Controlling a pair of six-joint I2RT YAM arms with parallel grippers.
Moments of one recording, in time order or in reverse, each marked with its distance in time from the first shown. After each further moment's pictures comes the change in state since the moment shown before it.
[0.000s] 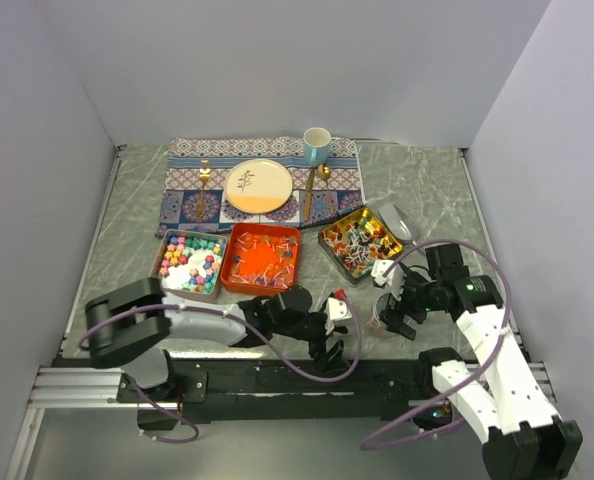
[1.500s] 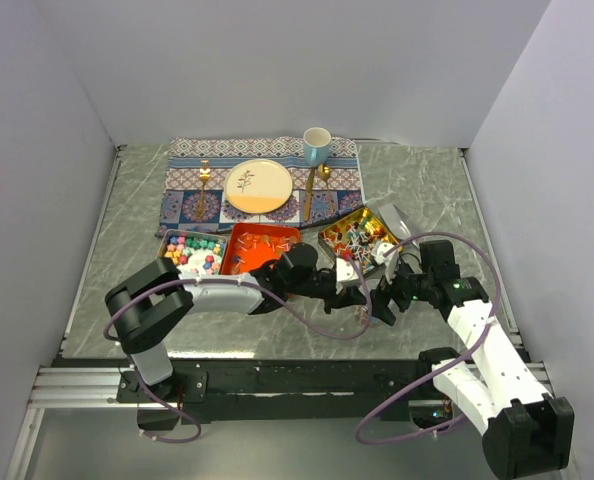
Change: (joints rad) left arm 0.196 0.098 0.230 0.035 0.157 0.200; right arm 0.005 0.058 -0.153 0.421 -0.124 0.307
